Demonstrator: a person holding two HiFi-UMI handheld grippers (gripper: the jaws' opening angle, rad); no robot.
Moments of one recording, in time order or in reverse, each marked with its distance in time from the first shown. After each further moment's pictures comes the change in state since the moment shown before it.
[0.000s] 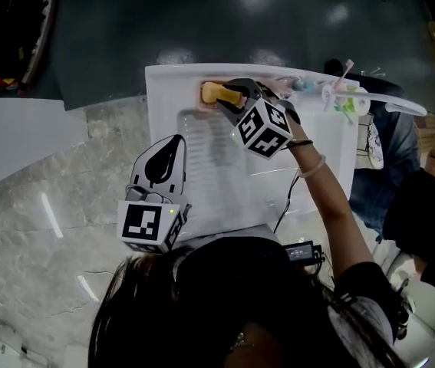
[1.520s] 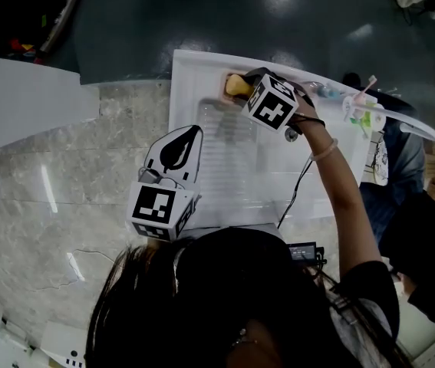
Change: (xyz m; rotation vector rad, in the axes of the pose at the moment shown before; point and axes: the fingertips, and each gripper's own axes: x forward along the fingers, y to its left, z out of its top) left arm -0.007 0.013 -0.011 0.014 0.035 0.017; right arm 0.037 0.009 -0.010 -0.020 0.240 0.222
